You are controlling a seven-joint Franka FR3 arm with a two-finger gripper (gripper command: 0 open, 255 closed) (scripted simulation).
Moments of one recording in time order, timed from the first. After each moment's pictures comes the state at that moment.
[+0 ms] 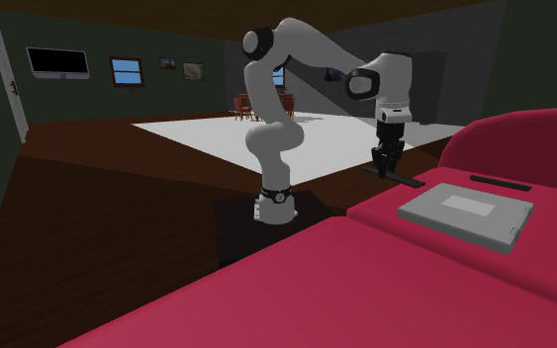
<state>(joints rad) 0.46 -0.45 0.25 -2.55 0.22 2.13 0.20</state>
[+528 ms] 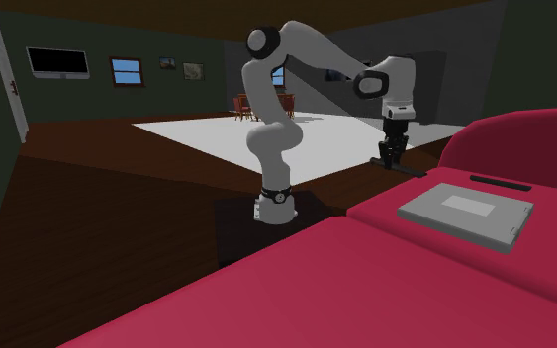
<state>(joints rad) 0.55 -0.45 0.41 -2.53 0.29 2.14 0.40</state>
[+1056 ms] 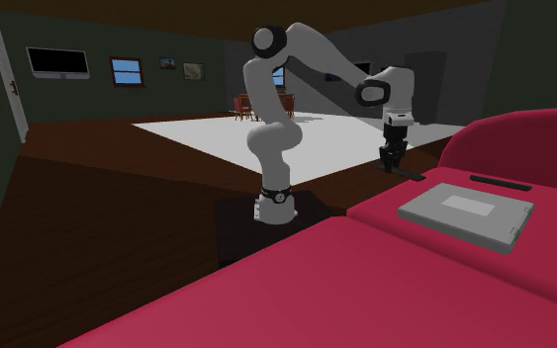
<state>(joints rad) 0.58 -0.40 0.49 -2.54 0.31 2.22 0.49</state>
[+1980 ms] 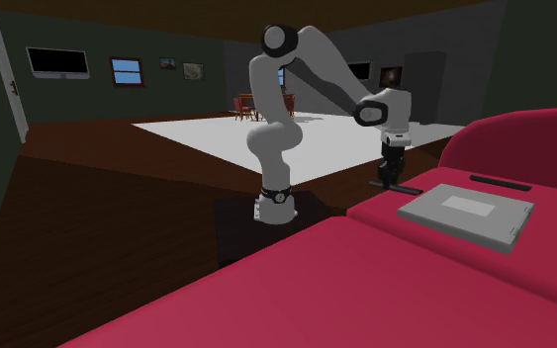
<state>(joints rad) 0.57 -0.27 0.54 -2.62 0.30 2.42 0.50</state>
